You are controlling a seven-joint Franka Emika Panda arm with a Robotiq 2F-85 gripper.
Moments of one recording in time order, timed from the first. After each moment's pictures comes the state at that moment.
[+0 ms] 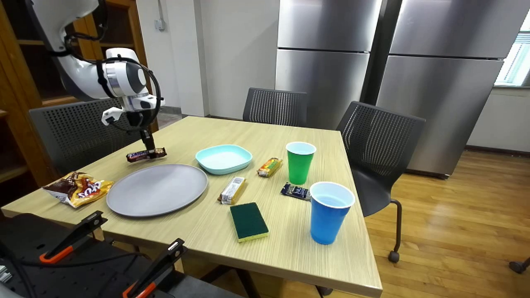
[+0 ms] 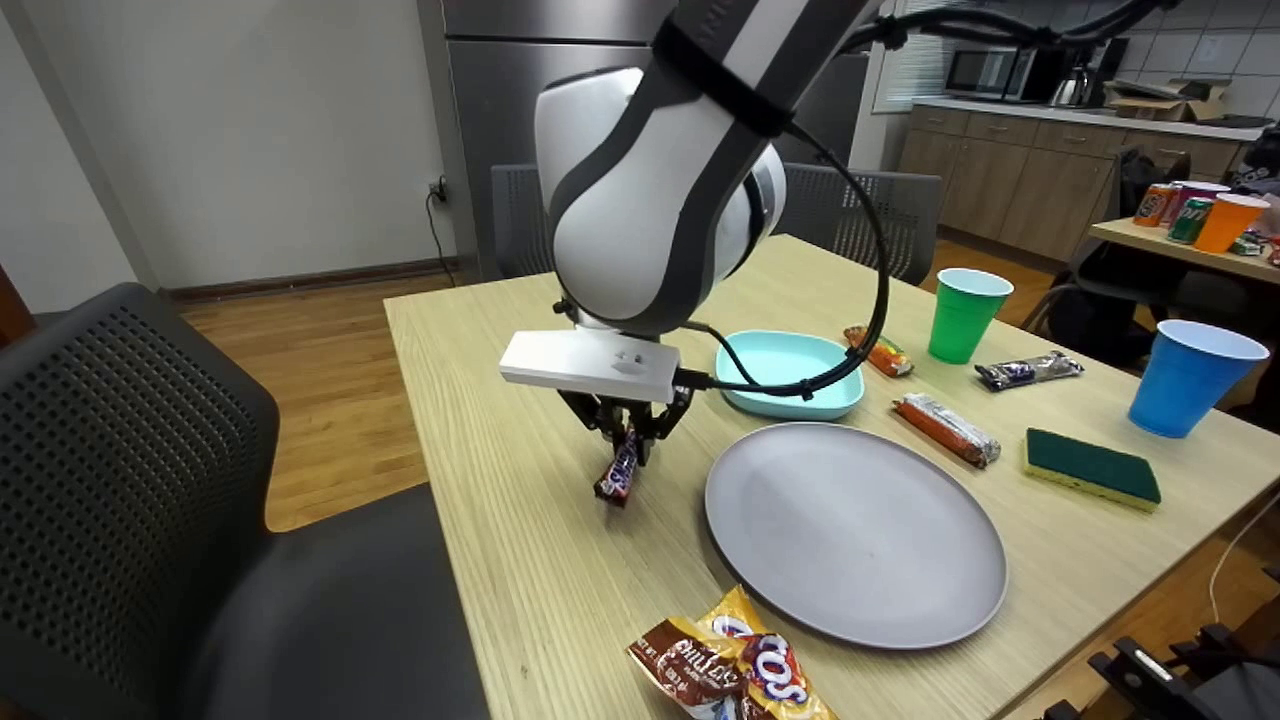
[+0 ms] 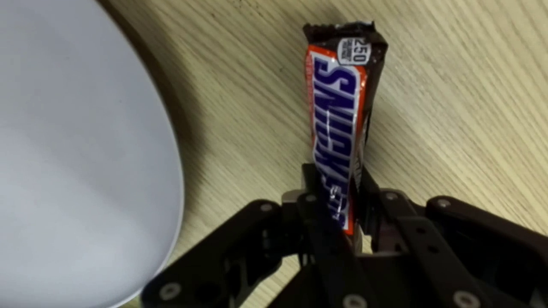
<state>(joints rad) 0.50 0.74 -0.01 -1.87 -0.20 2.57 1.24</state>
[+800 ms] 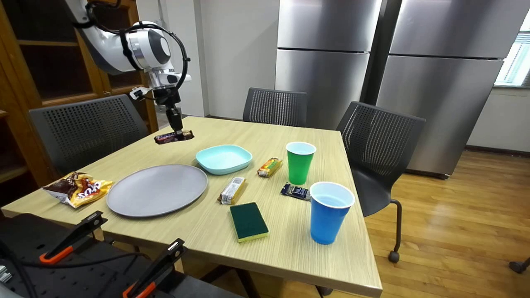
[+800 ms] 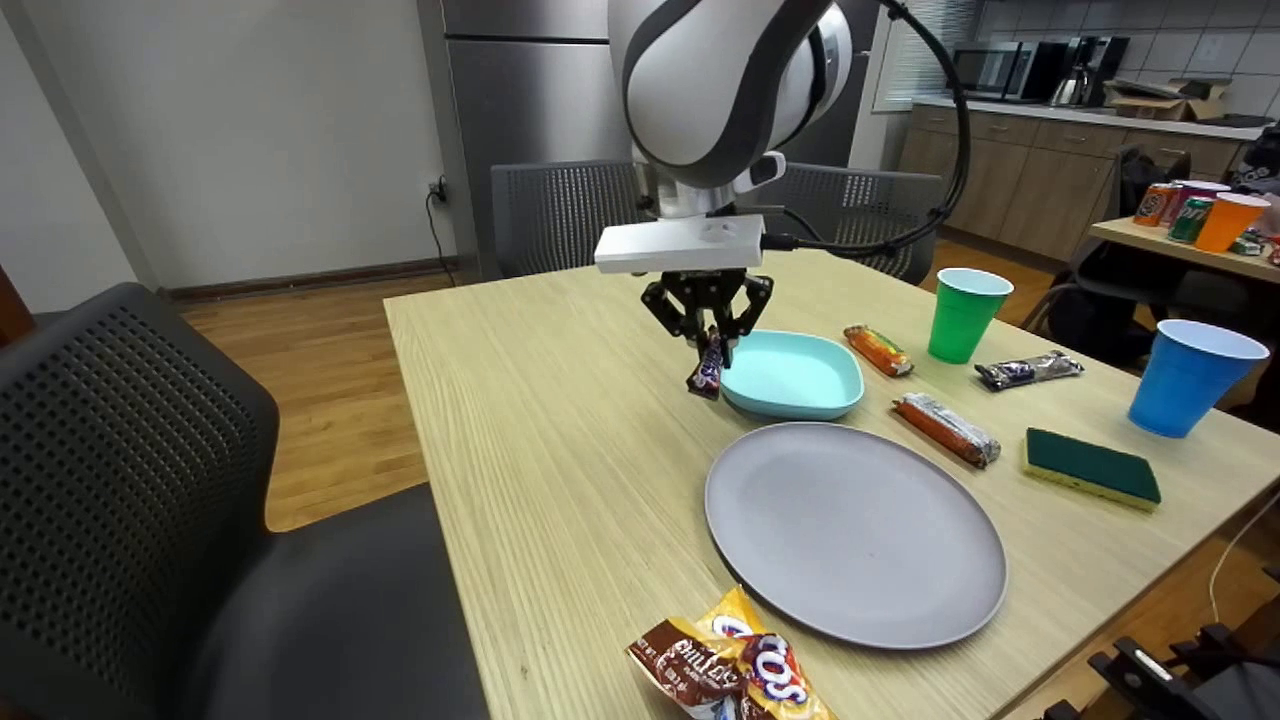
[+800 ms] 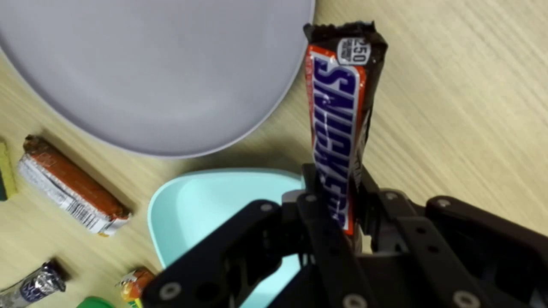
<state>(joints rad) 0.41 0.60 -0.08 -1.87 -0.24 2.34 1.15</state>
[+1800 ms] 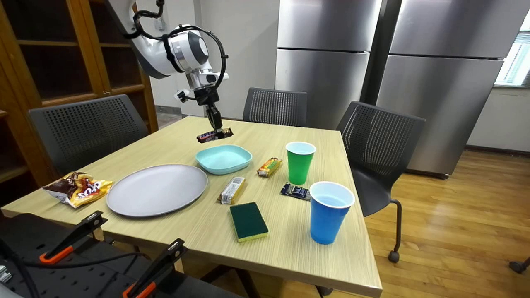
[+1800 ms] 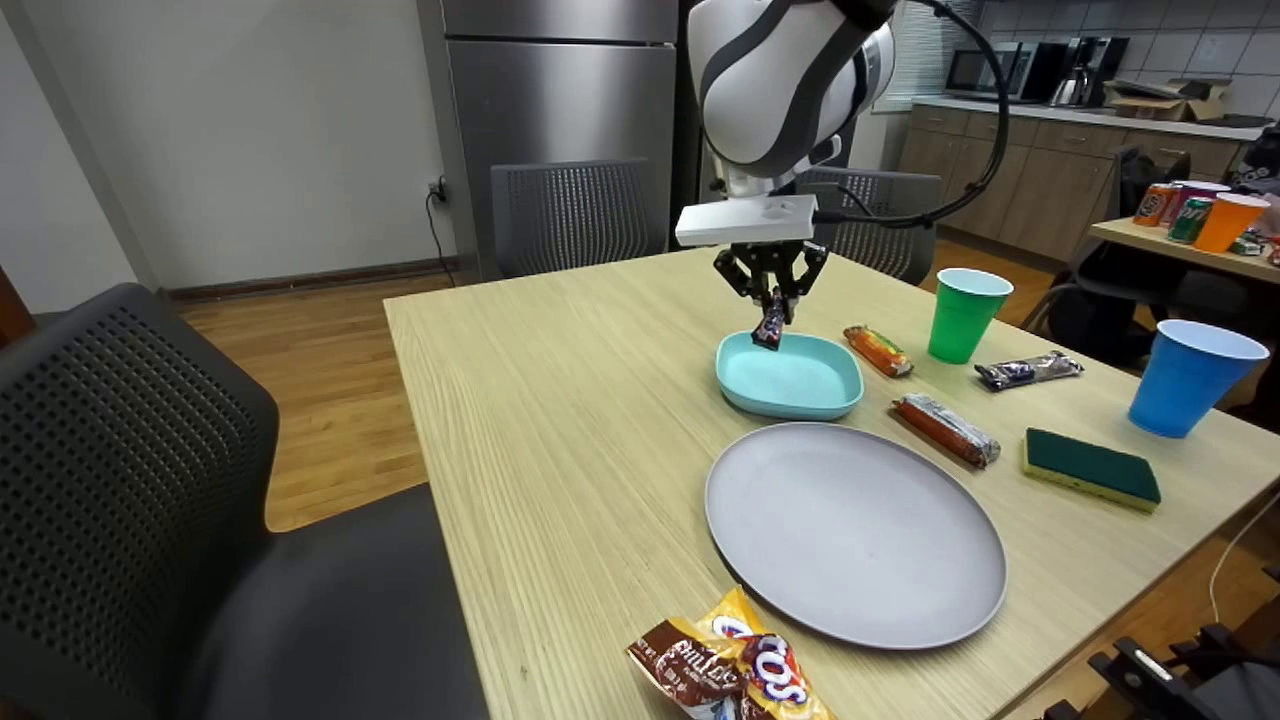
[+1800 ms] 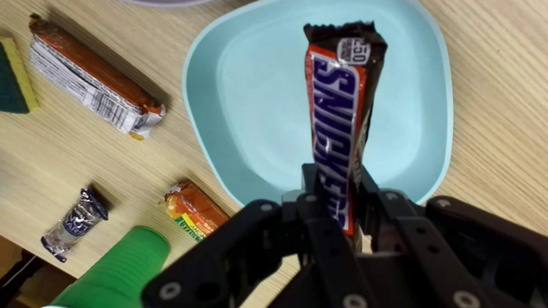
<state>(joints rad) 0.30 0.69 -0.15 -1.72 -0.31 2.31 1.14</state>
